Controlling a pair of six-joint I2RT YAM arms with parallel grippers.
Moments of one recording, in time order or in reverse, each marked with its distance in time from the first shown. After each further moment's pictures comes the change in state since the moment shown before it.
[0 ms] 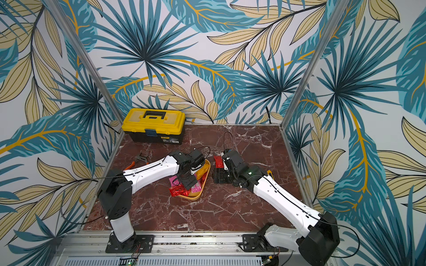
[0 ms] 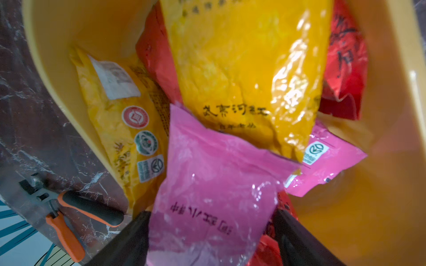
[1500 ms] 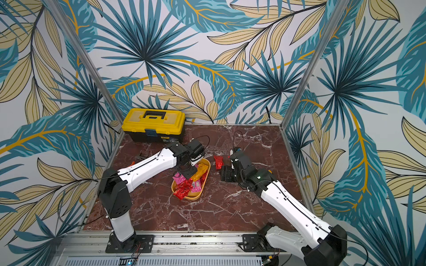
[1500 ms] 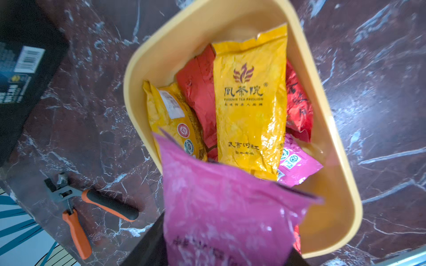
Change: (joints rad) left arm 0.023 -0.010 0.220 -0.113 0.037 -0.034; right arm -0.098 -0.141 -0.060 0.001 0.103 0.000
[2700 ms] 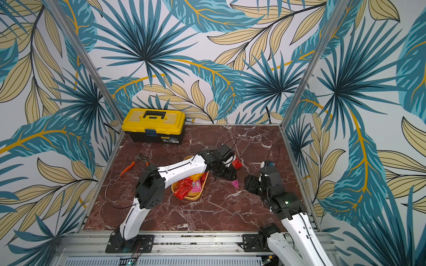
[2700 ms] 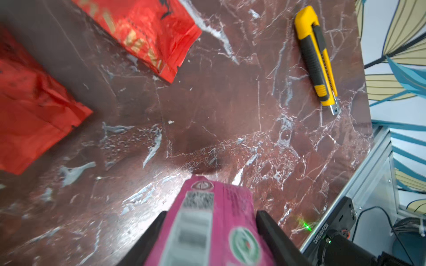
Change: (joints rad) left arm -0.178 0.420 0.280 0.439 0.454 -0.558; right arm -0.262 -0.368 -0.164 -0.186 -0.010 0.027
